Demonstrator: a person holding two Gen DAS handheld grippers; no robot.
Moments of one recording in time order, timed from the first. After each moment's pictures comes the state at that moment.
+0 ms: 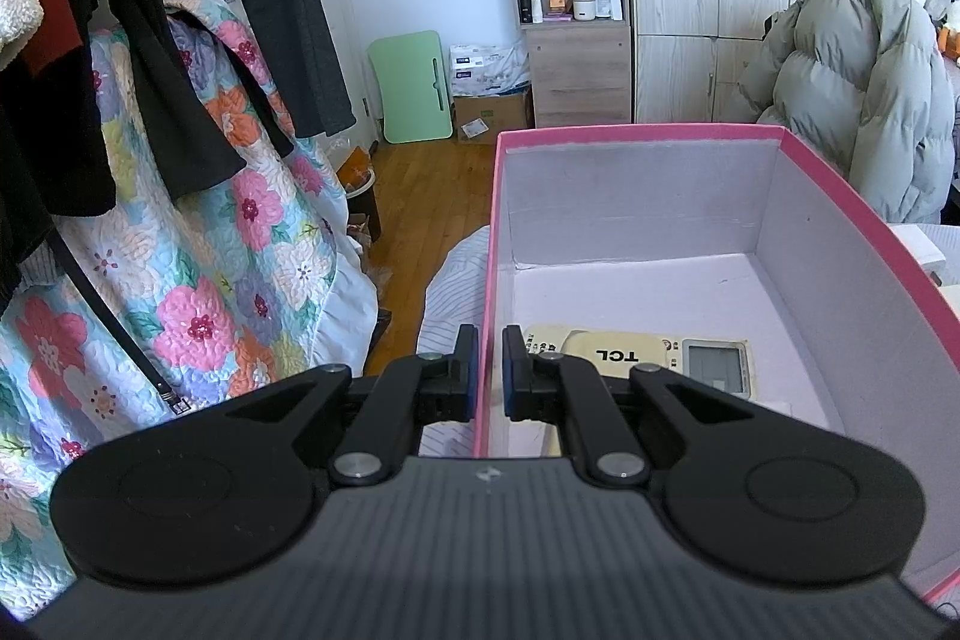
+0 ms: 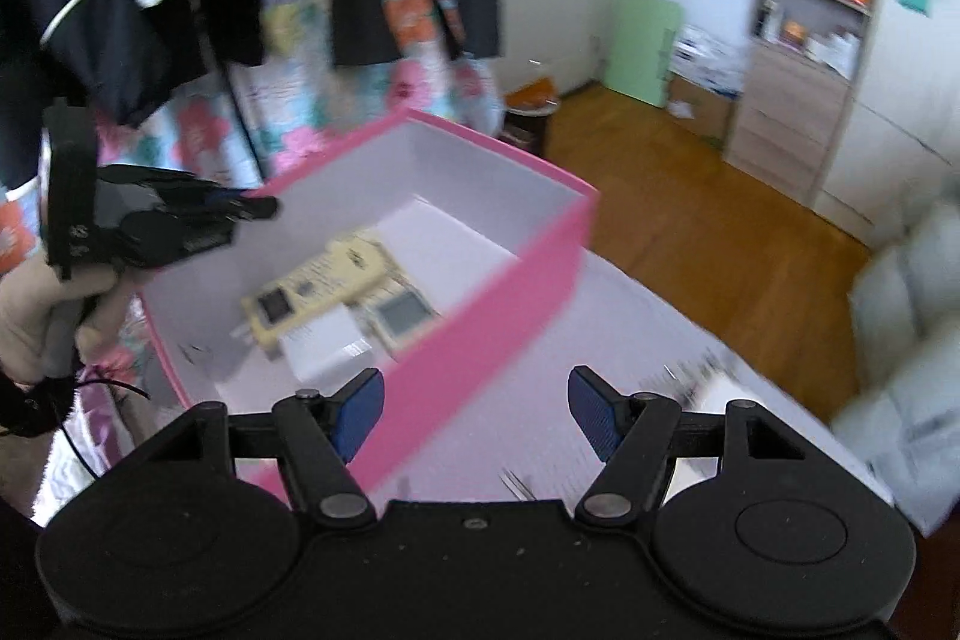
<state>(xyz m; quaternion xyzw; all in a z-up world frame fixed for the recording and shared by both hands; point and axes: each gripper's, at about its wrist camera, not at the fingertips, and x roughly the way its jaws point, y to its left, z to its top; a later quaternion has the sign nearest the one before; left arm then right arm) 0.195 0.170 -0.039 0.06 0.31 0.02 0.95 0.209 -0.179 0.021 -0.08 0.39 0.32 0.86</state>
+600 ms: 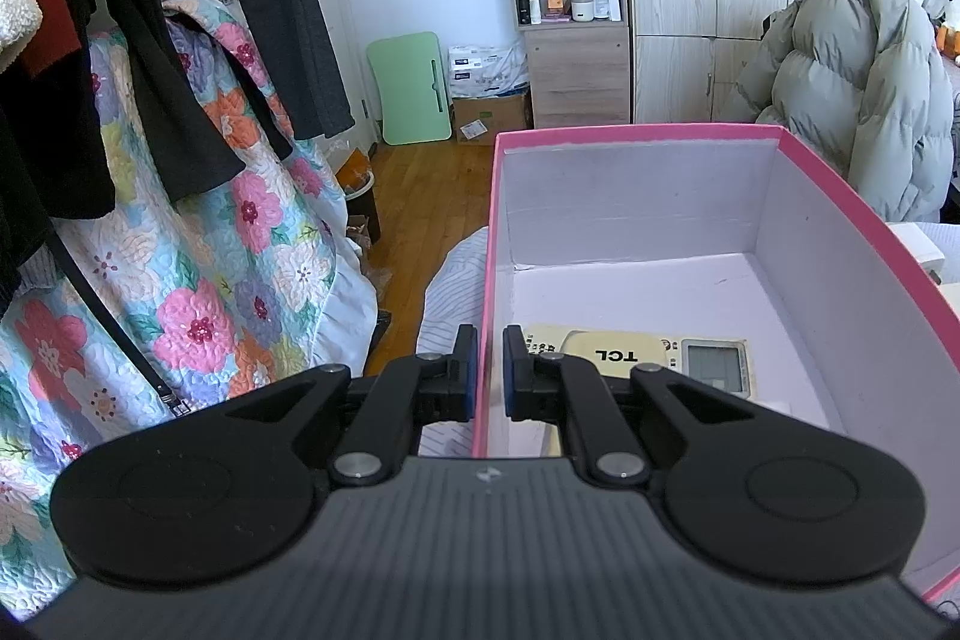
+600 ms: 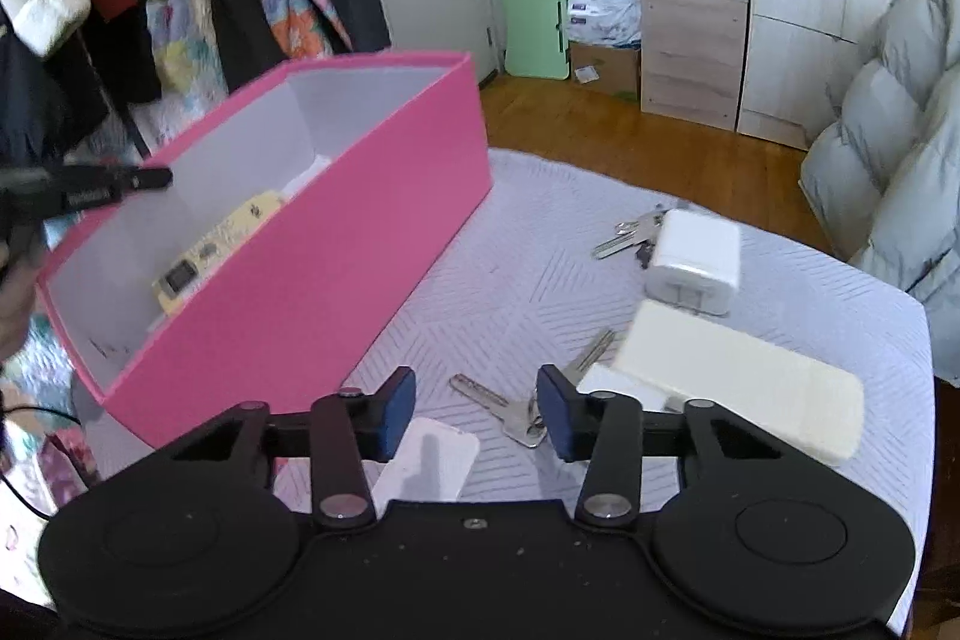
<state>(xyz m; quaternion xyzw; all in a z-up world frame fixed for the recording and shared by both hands) 0.195 0.167 -0.038 0.06 0.31 0.02 0.95 0.198 -0.193 -0.080 0.00 0.40 0.23 0.89</state>
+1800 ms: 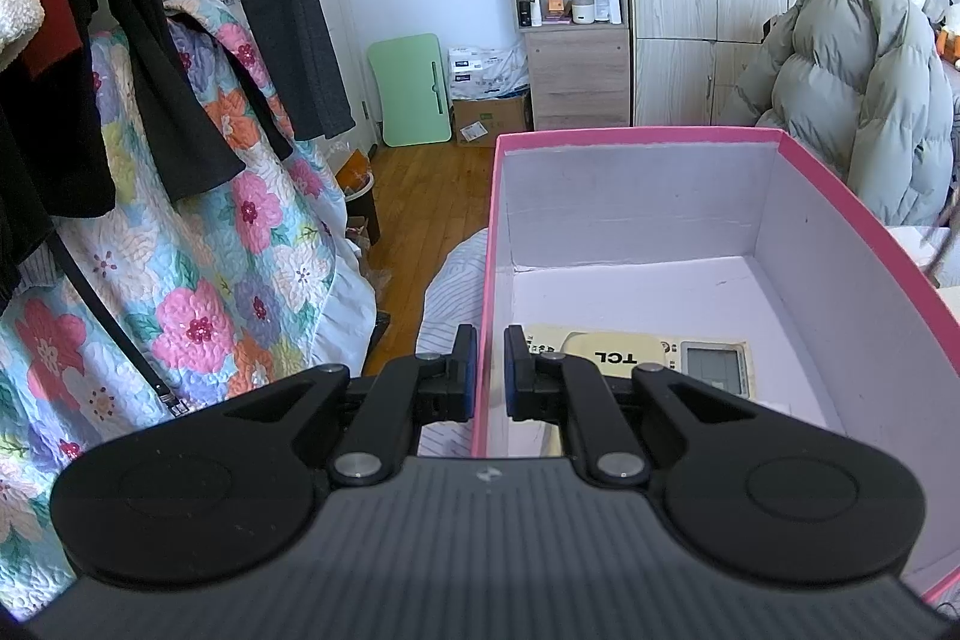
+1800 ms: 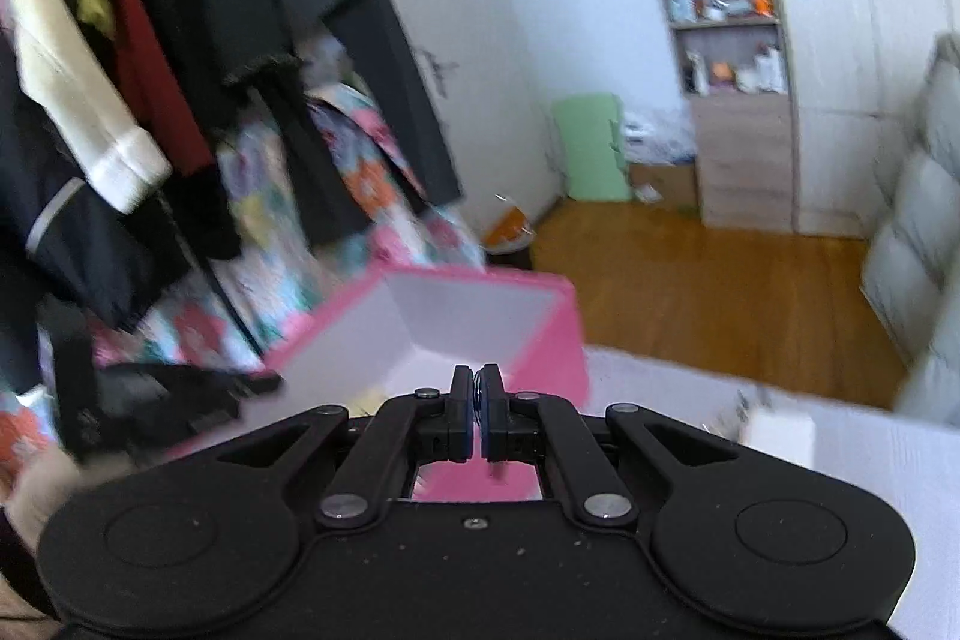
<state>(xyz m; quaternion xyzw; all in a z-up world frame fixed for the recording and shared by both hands) 0.196 0.168 -0.036 0.06 0.31 0.02 0.95 0.212 -0.180 0.006 0.10 0.27 0.30 0.91</state>
